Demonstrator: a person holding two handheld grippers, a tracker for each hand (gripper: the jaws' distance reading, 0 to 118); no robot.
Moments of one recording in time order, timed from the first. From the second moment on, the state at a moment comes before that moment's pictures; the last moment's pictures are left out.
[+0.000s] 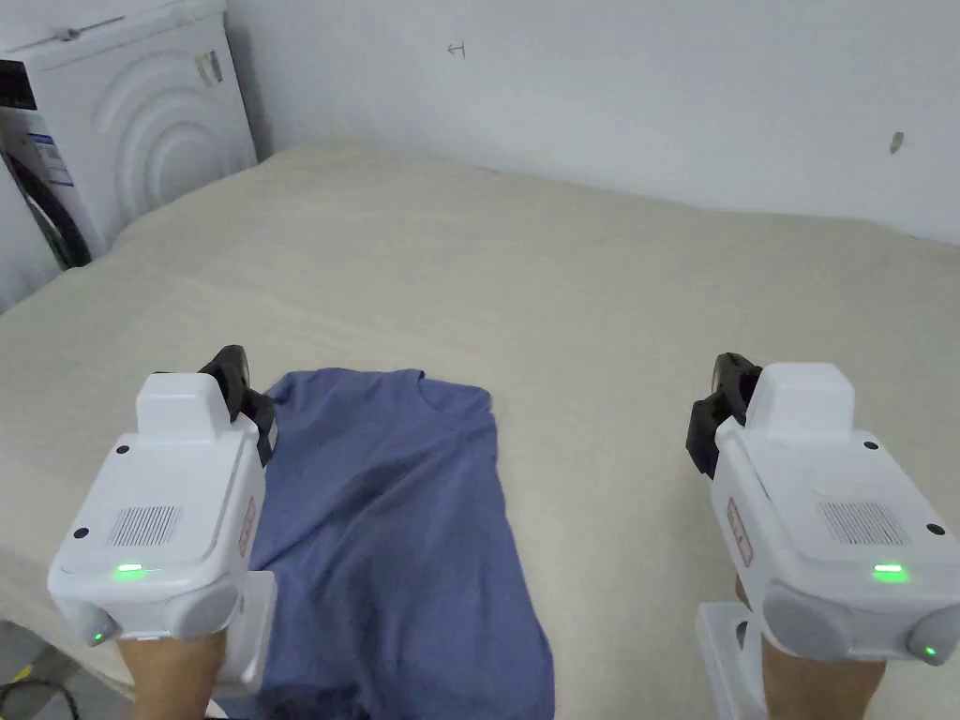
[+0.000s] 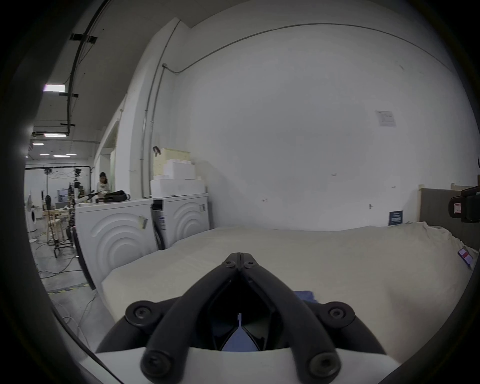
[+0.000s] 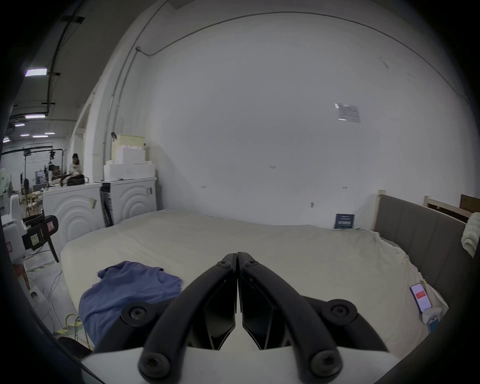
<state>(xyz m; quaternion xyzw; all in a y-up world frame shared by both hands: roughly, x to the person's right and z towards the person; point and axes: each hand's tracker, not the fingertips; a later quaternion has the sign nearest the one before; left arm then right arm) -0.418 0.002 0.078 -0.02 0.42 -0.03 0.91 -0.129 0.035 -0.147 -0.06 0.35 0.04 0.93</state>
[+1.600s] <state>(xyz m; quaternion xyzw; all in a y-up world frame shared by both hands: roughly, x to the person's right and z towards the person) -0.532 -0.131 -0.039 -0.42 0.31 0.18 0.83 -0.163 -0.012 -0.177 -0.11 0.35 0.08 0.93</state>
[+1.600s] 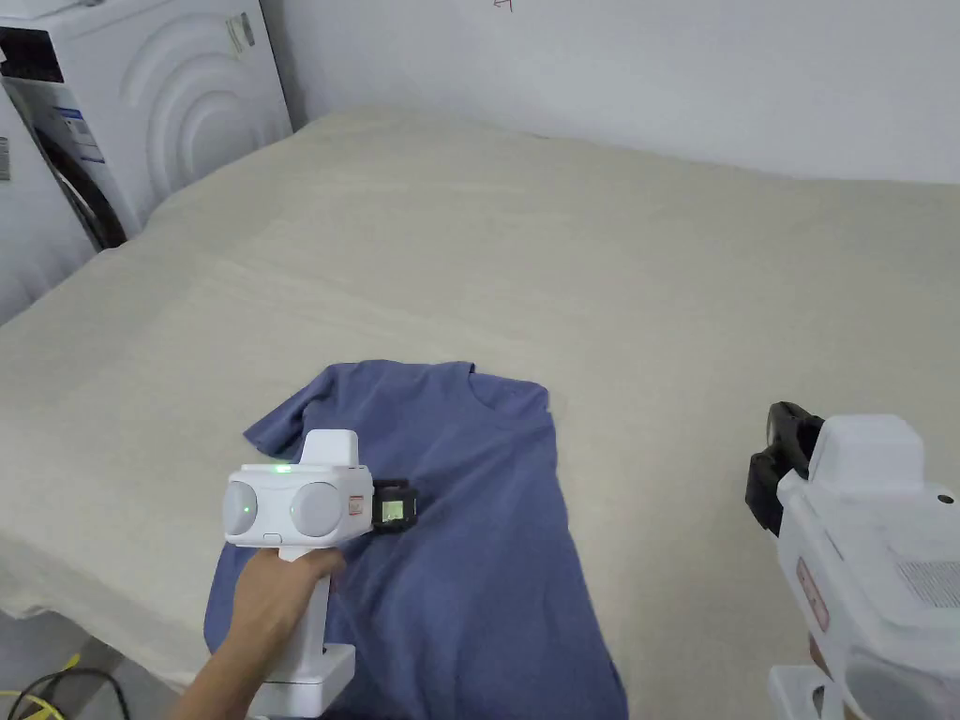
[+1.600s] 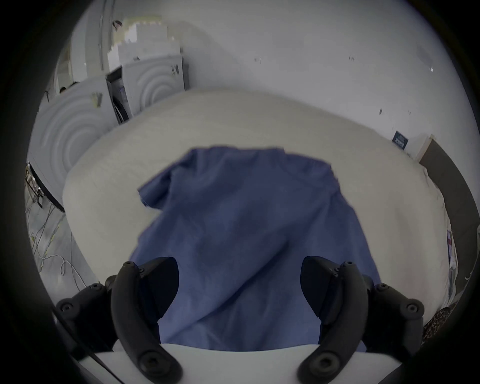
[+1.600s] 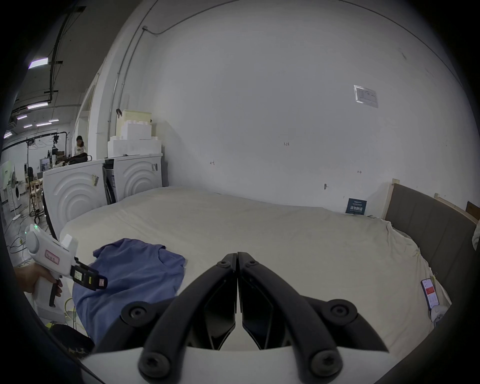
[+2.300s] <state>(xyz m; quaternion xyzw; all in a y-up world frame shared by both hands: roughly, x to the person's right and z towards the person) -0.512 -0.143 -0.049 -0.45 0.27 0.19 0.83 -0.132 -0.024 -0.191 -0.14 0.32 0.08 0.93</state>
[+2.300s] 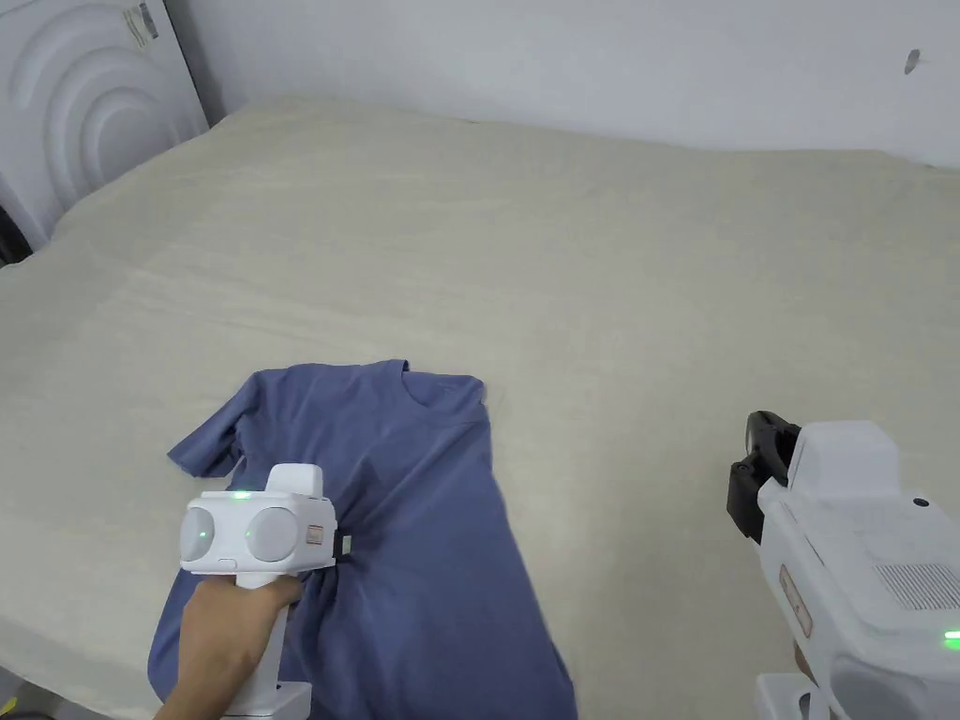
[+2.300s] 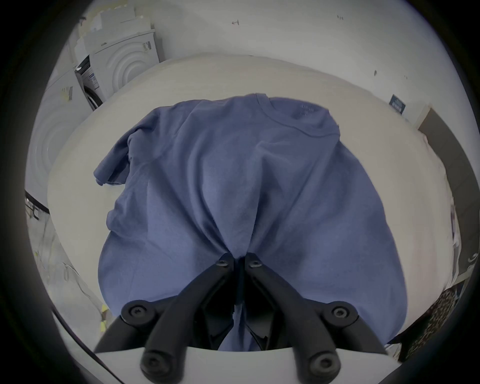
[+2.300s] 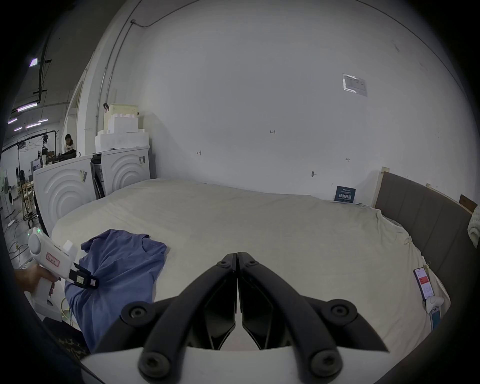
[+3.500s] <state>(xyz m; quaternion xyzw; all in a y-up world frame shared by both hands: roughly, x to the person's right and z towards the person) -0.314 0.129 -0.226 -0.20 -0.01 0.08 0.98 0.066 0.043 -0.180 -0.05 0.17 0.04 0.98</state>
